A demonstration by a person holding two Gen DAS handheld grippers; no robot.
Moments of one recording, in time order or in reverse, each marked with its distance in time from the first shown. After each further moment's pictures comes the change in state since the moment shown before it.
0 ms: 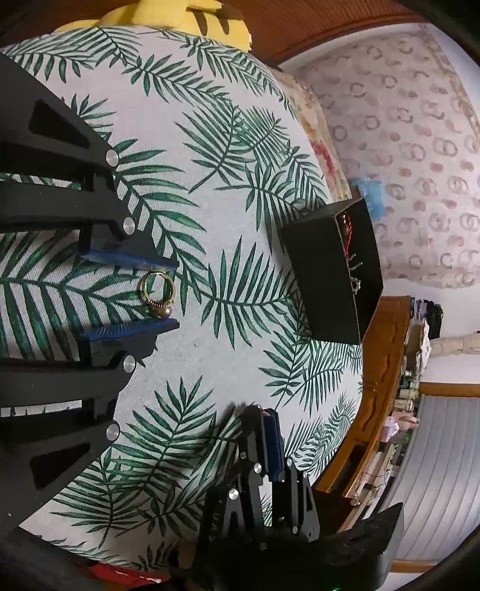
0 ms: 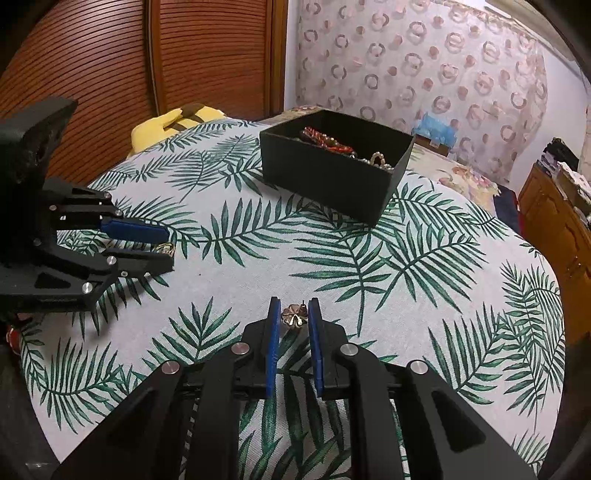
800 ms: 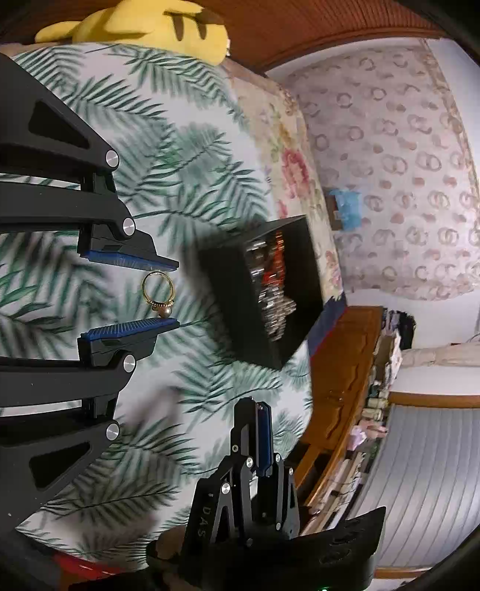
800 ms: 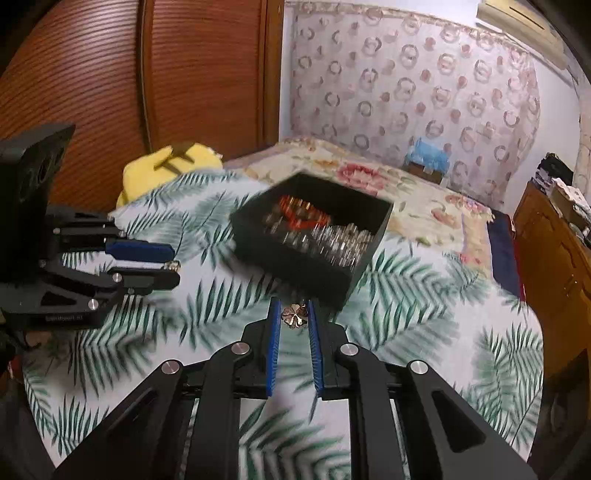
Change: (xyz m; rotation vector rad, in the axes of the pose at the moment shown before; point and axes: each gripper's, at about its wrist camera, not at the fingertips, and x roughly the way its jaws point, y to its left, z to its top) left arm -0.006 0.022 0.060 -0.045 -0.109 0.014; right arm -0.009 -0.030 0.061 0.008 -0.112 -0.009
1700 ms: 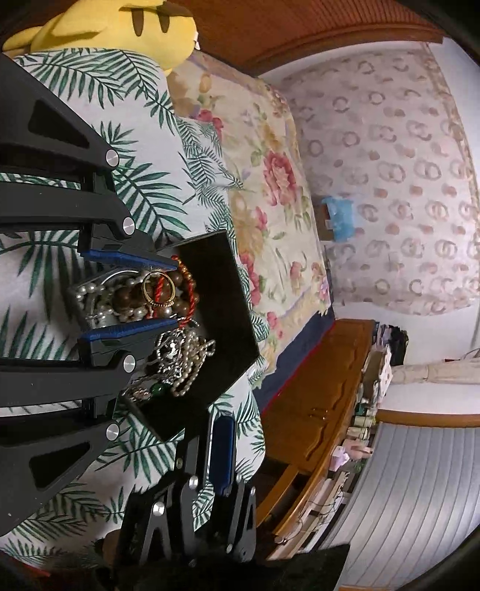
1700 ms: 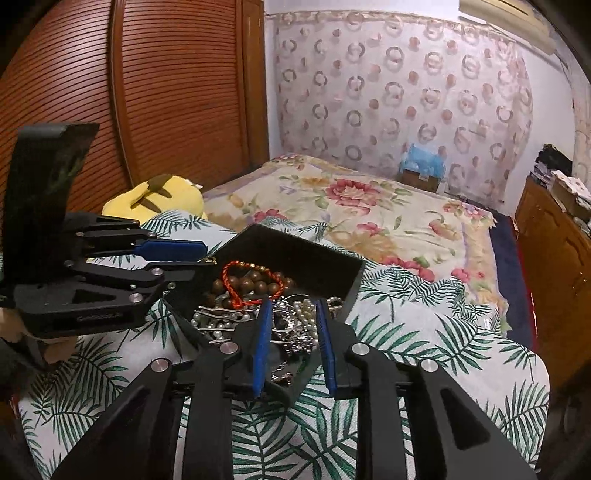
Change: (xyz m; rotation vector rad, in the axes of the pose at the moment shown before) left arm 0.065 0.033 0.083 -0.033 -0.014 0.024; right arm 0.044 -0.052 0.050 0.069 -0.054 0.011
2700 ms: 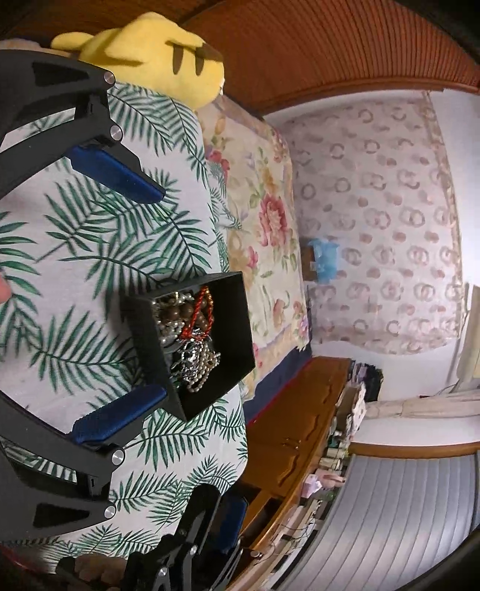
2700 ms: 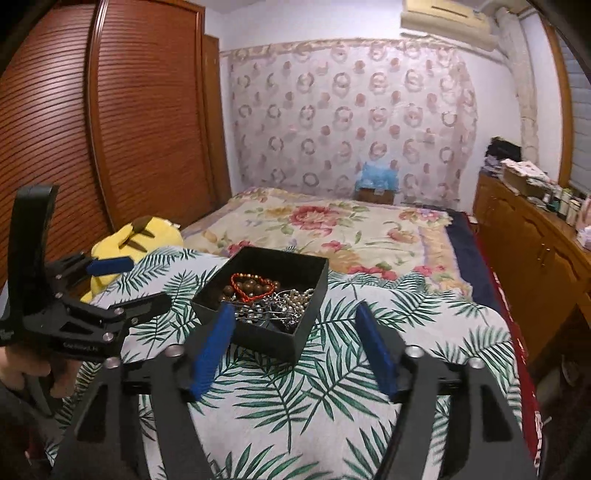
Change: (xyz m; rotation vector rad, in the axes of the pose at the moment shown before) left arm -0.082 -0.012 -0.039 -0.094 -0.098 0.144; right arm -0.095 0.026 -0.032 0.140 -0.141 -0.148
